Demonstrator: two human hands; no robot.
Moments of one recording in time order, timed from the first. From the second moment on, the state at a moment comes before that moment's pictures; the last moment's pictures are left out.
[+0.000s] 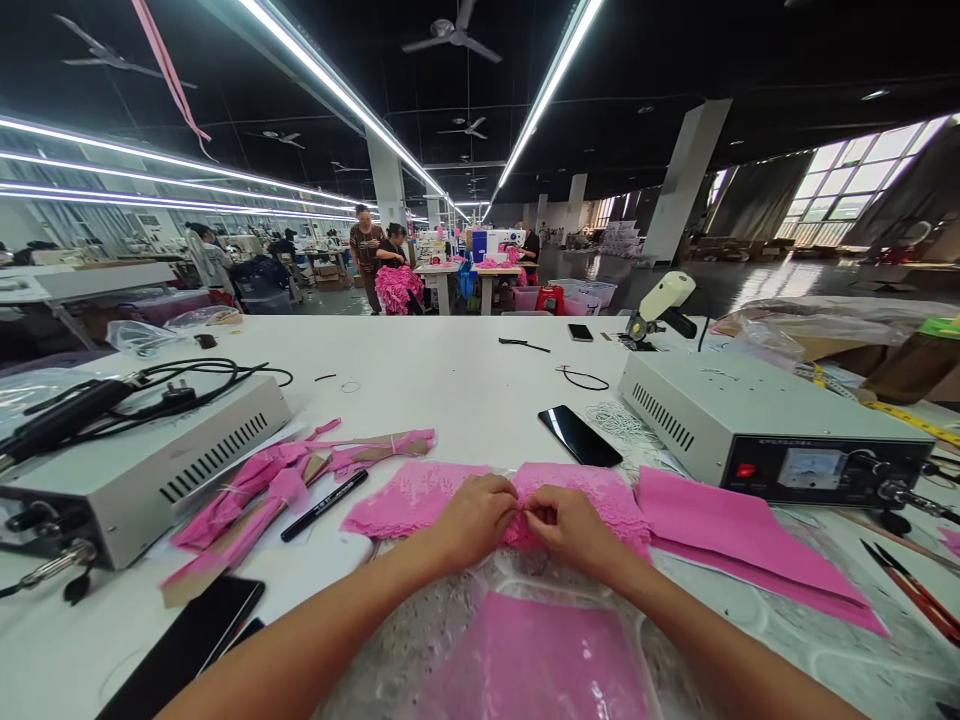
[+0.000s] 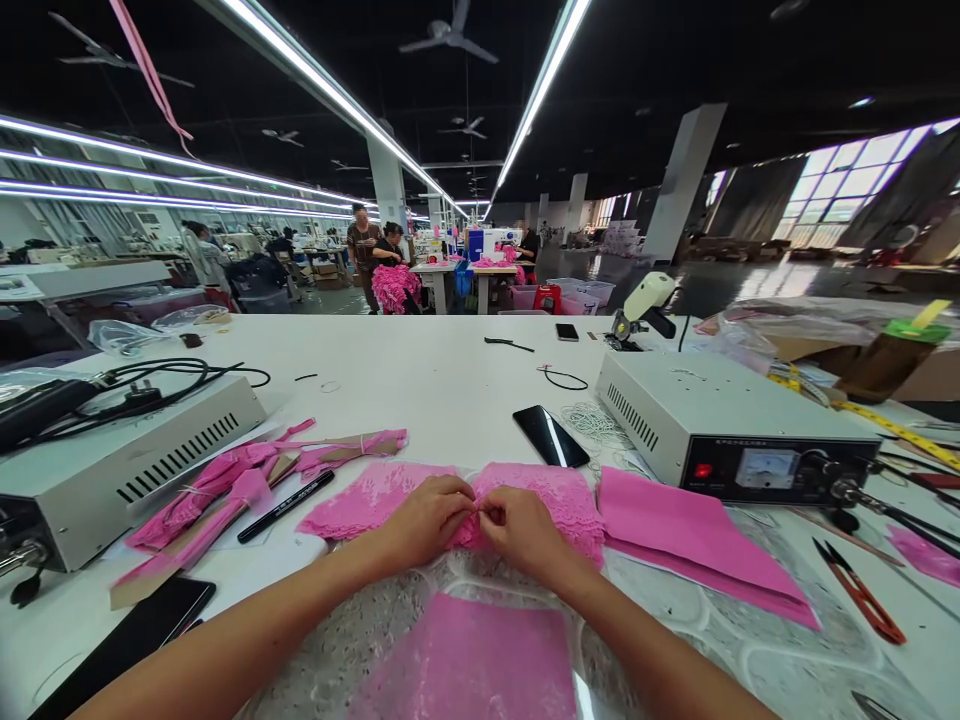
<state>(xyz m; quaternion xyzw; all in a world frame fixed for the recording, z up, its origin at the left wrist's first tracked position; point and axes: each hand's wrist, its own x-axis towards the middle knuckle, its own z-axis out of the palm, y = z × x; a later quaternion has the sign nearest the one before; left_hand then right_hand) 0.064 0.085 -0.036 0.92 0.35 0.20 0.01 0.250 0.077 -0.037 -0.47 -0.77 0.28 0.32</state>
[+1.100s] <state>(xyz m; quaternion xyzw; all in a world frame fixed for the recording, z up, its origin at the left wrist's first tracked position) 0.202 0.094 -0.021 0.79 0.57 0.23 0.05 0.317 0.085 0.033 -0.48 -0.57 0.35 0.57</state>
